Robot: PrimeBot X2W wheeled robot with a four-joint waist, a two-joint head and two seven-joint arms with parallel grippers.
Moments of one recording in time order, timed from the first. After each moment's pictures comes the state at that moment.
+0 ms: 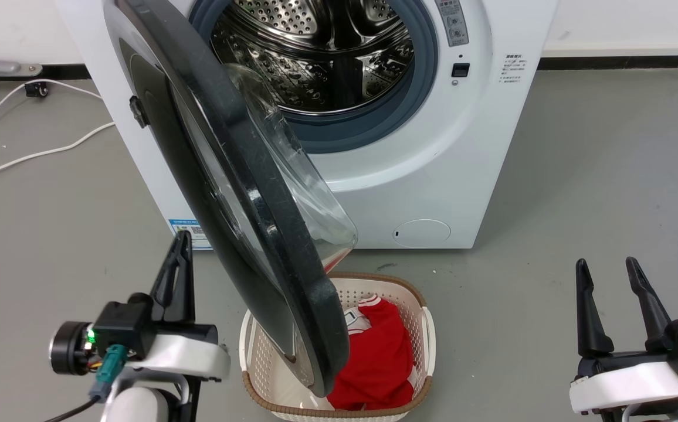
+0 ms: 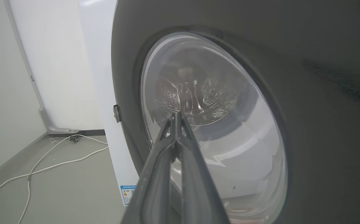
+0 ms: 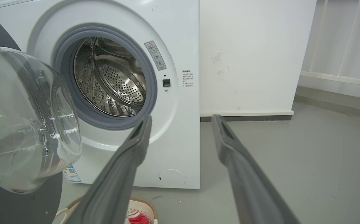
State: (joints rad) left arm -0.11 0.05 0.01 0.09 -0.04 -0.08 -0.26; right arm 0.03 -0.05 -0.07 0.00 0.10 0.13 -0.23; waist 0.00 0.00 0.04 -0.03
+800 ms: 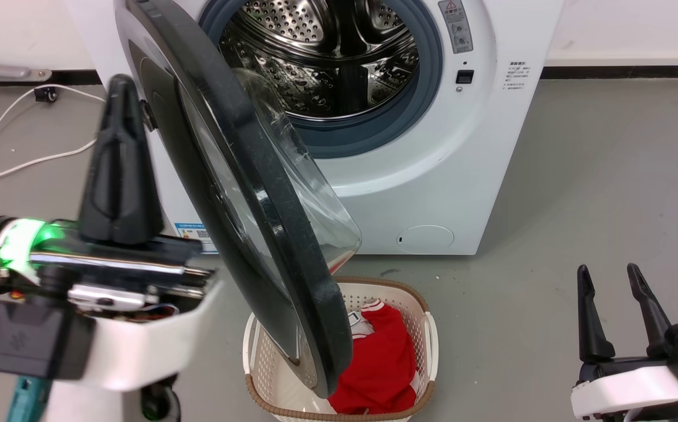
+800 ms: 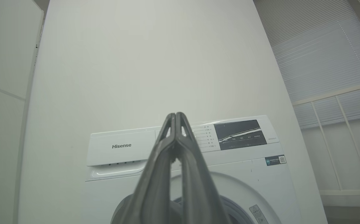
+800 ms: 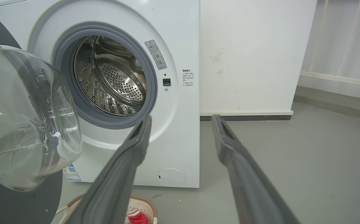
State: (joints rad) left arm -0.27 0.06 -0.04 -0.43 -0.02 -0.09 -0.26; right arm 0.04 -0.05 -0.08 0.01 0.10 0.13 -0.23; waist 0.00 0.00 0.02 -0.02
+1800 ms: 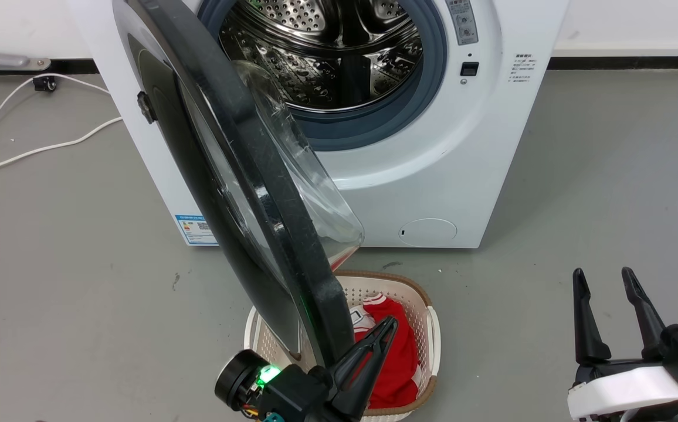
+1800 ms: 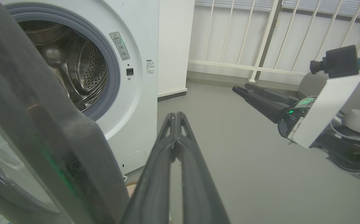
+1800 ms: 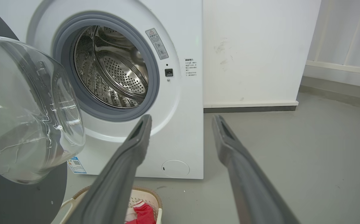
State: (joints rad) left arm 0.02 0.15 -0.56 -0.24 -0.21 -0.10 -0.04; right arm 0.04 -0.05 -0.07 0.02 0.12 0.13 -0.21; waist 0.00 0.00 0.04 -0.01
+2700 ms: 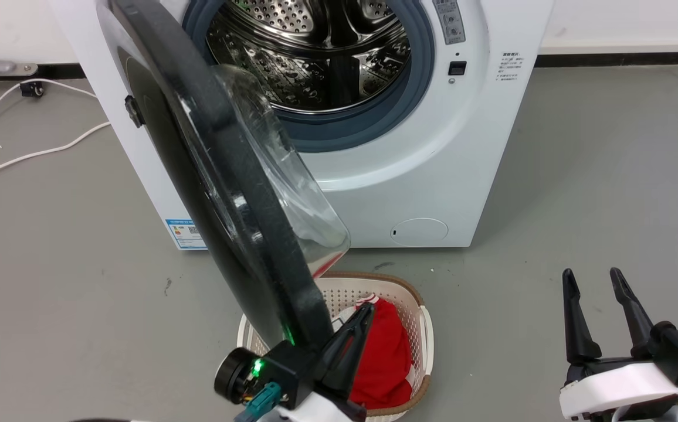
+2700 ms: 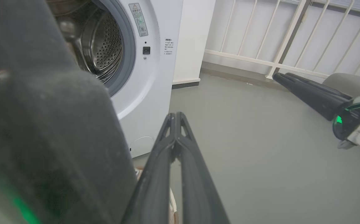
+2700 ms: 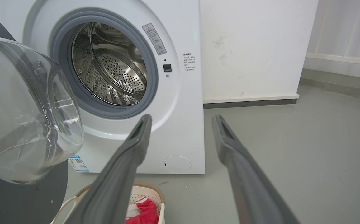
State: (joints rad) left arm -0.06 0.09 -0.51 0.03 -0.25 -0.02 -0.13; right arm 0.03 -0.05 -0.05 0.05 0.14 0.13 -0.21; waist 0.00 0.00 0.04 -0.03
